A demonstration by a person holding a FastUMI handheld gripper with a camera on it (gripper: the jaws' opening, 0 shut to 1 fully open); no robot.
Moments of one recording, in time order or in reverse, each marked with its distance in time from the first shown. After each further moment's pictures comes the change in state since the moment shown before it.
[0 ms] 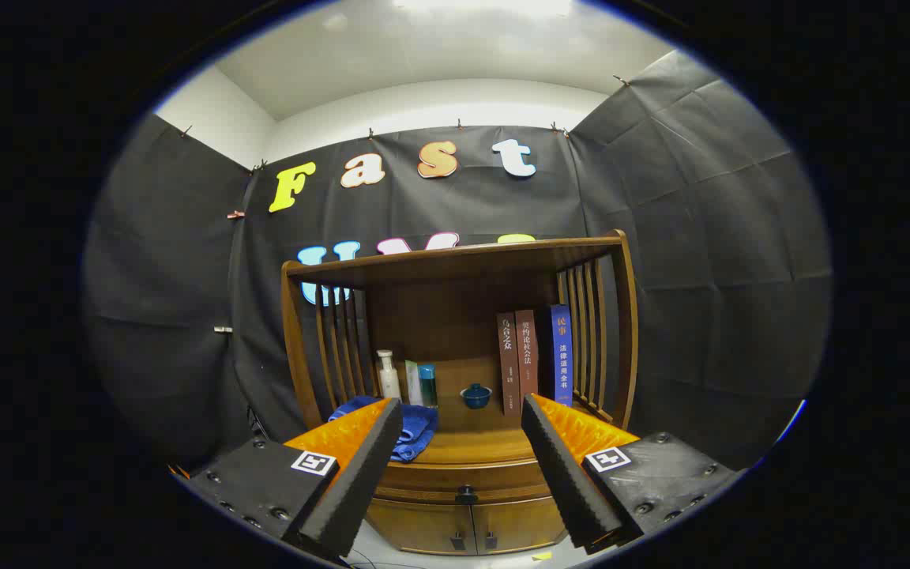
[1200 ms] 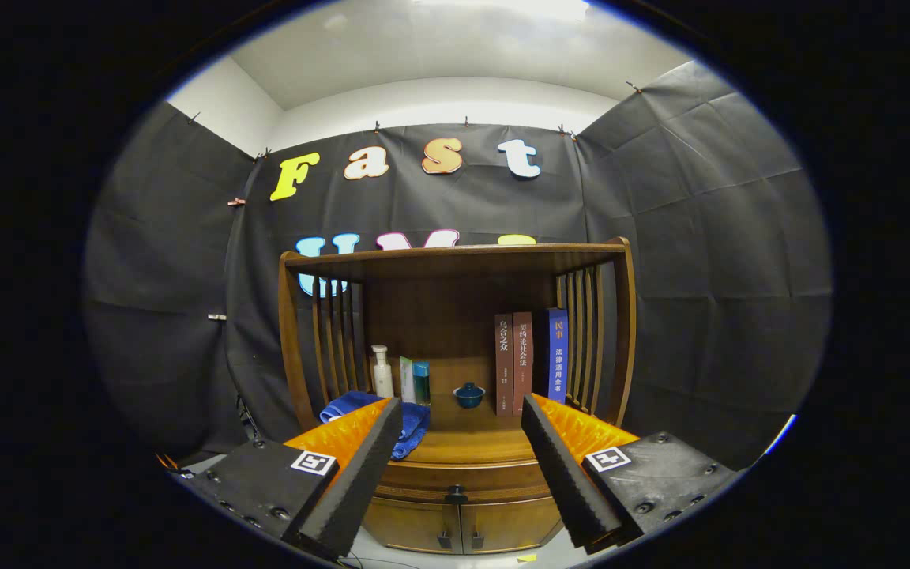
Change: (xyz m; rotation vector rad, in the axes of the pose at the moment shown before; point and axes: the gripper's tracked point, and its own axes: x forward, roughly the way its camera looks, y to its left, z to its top) arm 0.007 0.002 -0.004 -0.047 0.006 -0.022
